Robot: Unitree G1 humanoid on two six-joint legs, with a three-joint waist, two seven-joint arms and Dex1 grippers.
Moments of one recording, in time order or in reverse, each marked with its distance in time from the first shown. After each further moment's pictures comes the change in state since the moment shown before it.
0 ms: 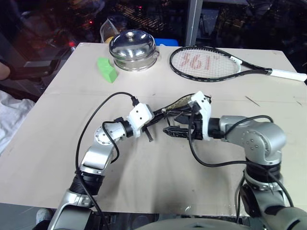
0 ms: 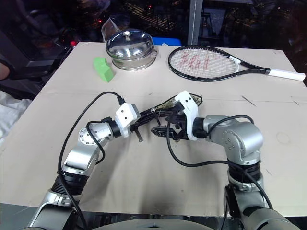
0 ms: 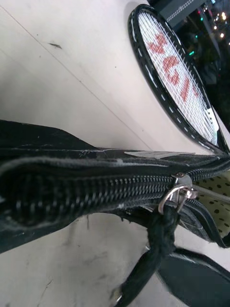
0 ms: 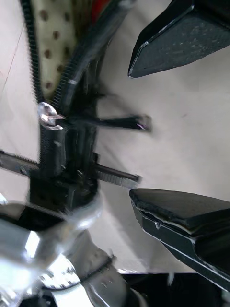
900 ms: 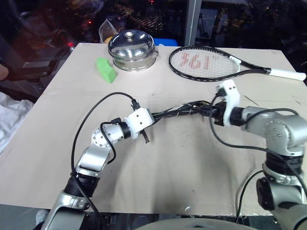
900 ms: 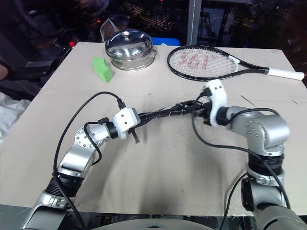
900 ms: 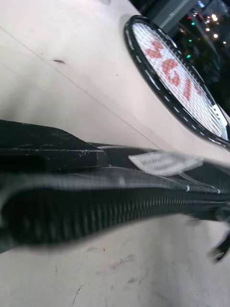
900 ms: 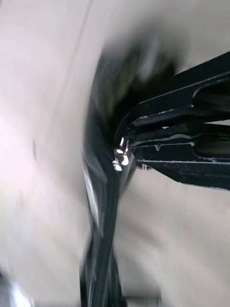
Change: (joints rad) left arm 0.022 0.059 -0.019 -0.012 0.081 -0.083 0.024; right arm -0.020 -0.202 -0.188 0.085 0.063 -0.015 -0.179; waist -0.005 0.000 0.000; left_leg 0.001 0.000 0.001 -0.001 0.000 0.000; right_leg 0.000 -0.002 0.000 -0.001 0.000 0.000
